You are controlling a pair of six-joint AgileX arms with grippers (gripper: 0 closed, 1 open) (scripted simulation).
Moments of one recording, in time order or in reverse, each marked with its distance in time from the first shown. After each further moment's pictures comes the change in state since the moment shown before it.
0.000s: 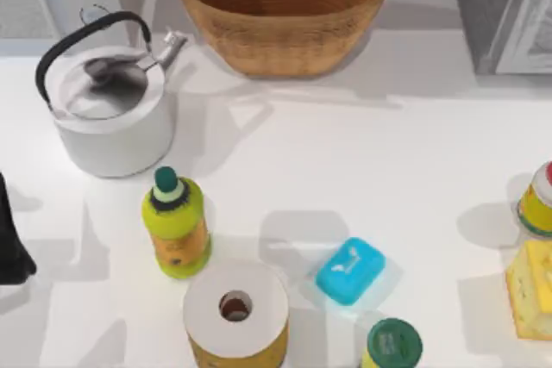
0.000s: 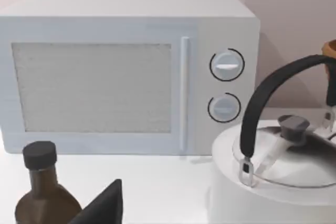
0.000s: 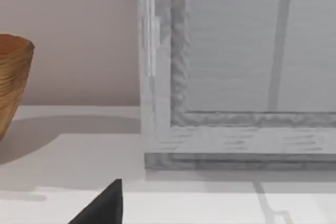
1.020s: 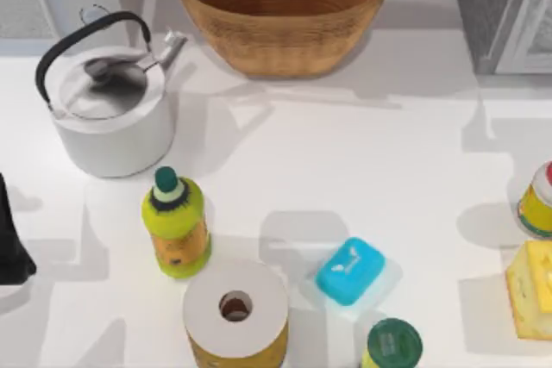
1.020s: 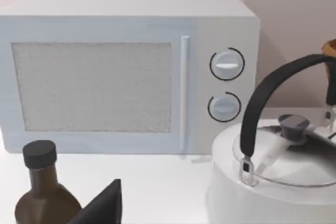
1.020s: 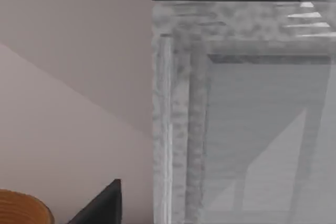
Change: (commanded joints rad) left arm 0.000 0.000 0.000 0.000 0.000 0.000; right arm 0.111 0.798 1.018 -0.251 0.118 0.007
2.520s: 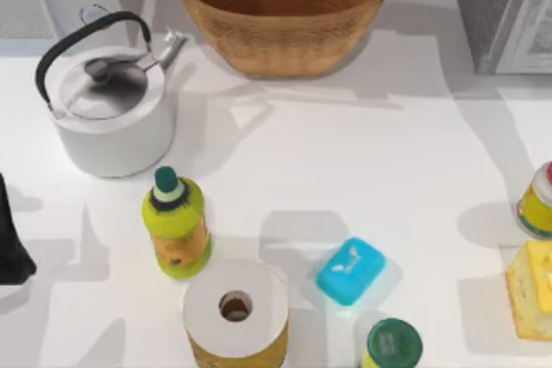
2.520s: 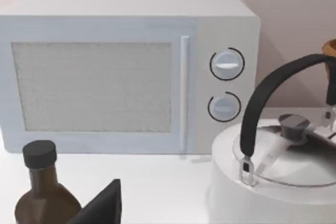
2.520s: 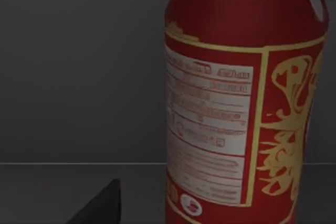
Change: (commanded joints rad) left arm 0.000 0.000 0.000 0.000 0.000 0.000; right arm 0.121 0.778 0.918 -0.106 0.143 0.004
